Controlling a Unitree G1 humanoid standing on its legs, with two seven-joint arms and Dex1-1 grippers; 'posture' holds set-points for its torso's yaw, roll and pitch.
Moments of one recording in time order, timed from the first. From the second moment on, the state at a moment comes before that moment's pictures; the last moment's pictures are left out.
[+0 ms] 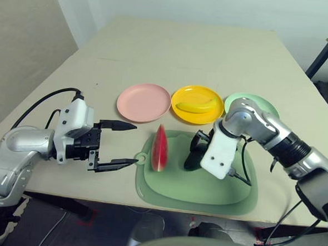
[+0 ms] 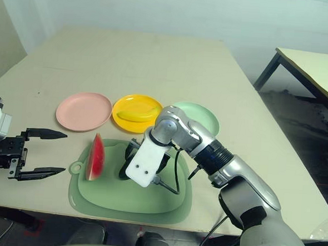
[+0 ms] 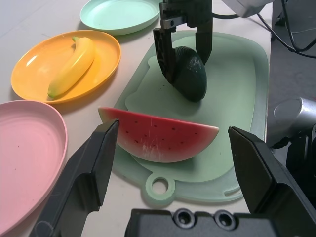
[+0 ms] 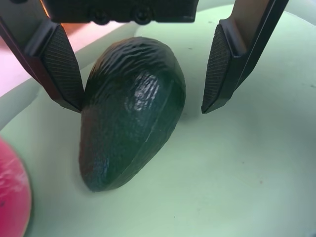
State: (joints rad) left arm 0.05 0.93 0.25 -0.36 -0.56 0.29 -1.26; right arm -0.83 -0.57 0.74 0.15 -0.27 -0.36 1.58
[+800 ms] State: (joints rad) left arm 0.05 0.93 0.24 -0.37 -0.55 0.28 -1.27; right arm -0.79 -0.56 0.73 0.00 -0.33 0.08 1.56
